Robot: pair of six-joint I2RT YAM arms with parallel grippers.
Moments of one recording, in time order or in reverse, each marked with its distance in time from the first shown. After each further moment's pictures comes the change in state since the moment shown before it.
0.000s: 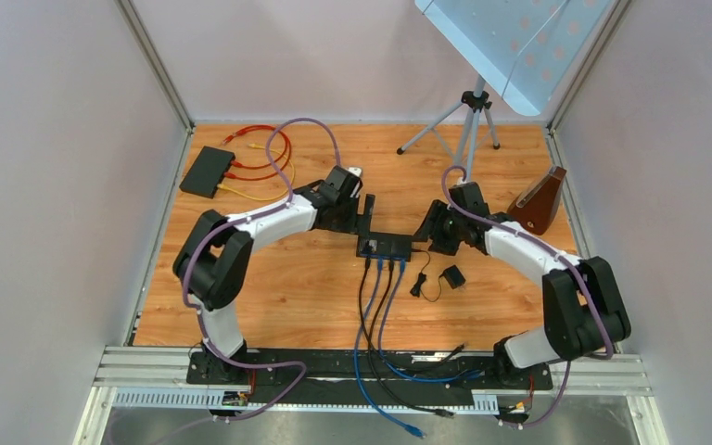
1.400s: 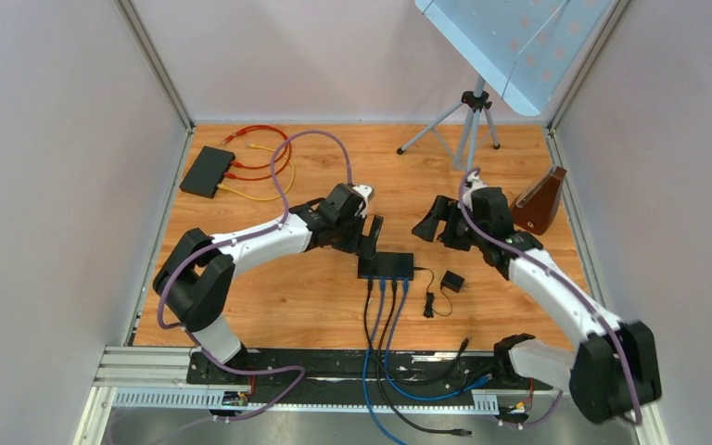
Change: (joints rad) left arm -0.109 -0.092 -0.140 0.042 0.085 0.022; right arm -0.036 -0.206 -0.053 0.027 -0.098 -0.190
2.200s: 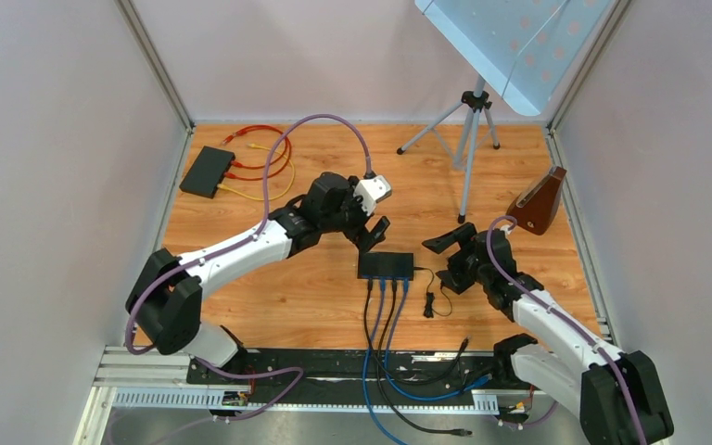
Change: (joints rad) left arm 0.003 -0.177 -0.021 0.220 0.197 0.576; right arm 0.002 -0.281 -0.415 0.204 0.177 0.766
